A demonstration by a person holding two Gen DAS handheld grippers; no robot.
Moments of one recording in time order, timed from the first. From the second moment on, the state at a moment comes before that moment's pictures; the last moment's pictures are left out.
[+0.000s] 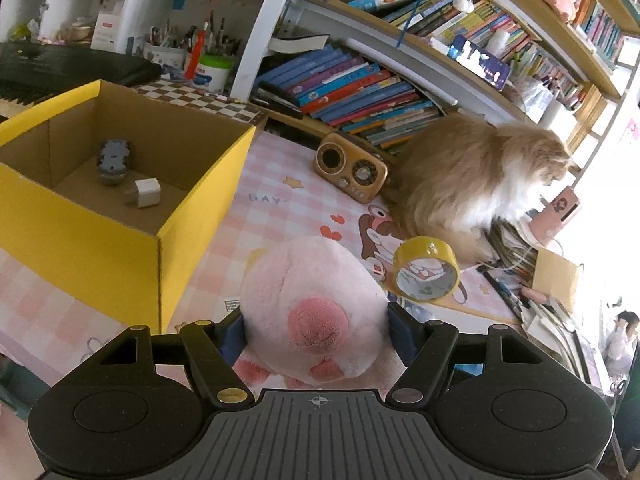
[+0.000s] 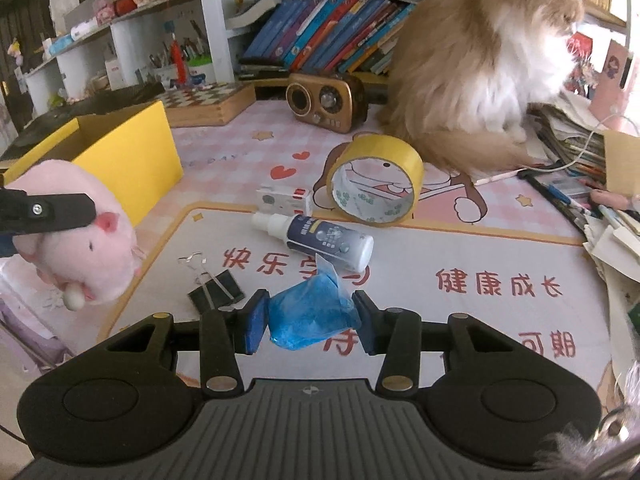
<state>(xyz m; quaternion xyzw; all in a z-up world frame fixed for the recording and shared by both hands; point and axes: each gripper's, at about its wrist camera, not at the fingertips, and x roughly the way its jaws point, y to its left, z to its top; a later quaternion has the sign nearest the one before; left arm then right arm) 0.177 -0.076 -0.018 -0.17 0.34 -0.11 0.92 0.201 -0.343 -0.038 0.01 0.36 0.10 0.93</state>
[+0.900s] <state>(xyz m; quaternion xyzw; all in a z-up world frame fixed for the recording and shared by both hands) 0.084 0.037 -0.035 -0.19 0.38 -0.15 0.89 0.082 -0.235 -0.039 0.01 0.39 0.07 0.92</state>
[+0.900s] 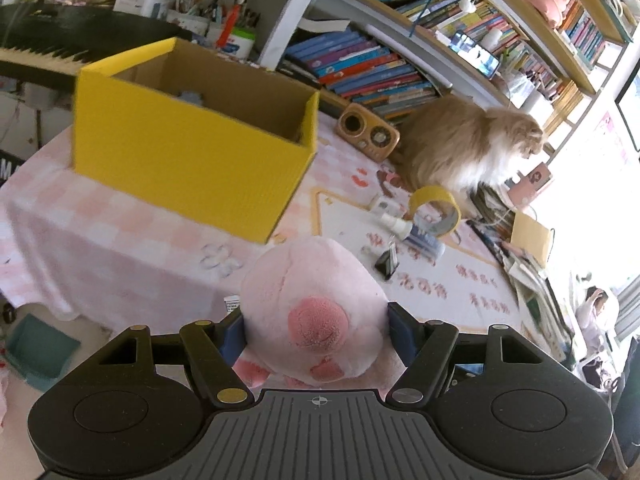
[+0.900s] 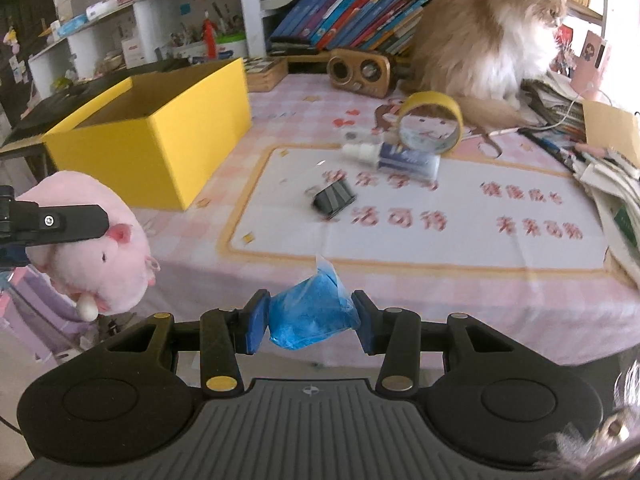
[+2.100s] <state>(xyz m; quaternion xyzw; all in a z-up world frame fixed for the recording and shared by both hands) 0.029 0.144 -0.033 -0.22 0.35 -0.07 0.91 0.051 -0.115 -0.040 -0.03 0.38 0.18 0.91</state>
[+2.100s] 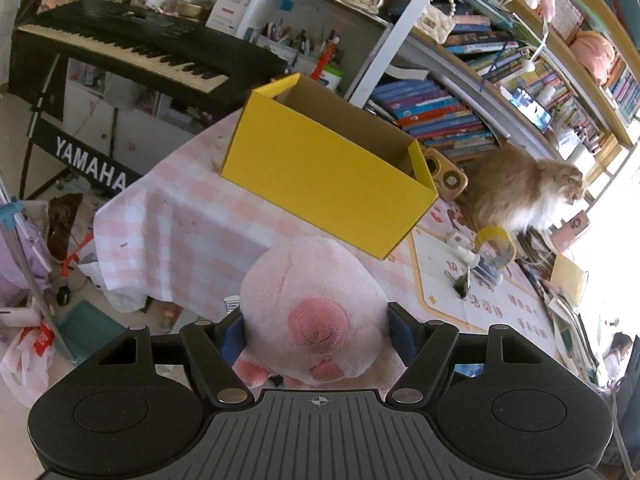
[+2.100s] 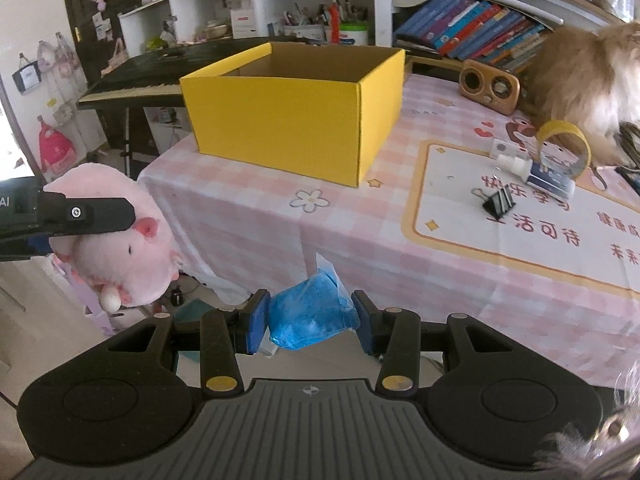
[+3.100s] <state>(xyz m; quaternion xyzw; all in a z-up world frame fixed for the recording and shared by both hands) 0.137 0.138 0.030 -0.20 0.23 -0.05 0.95 0.170 -0.096 0.030 -0.05 0.29 0.24 0.93</state>
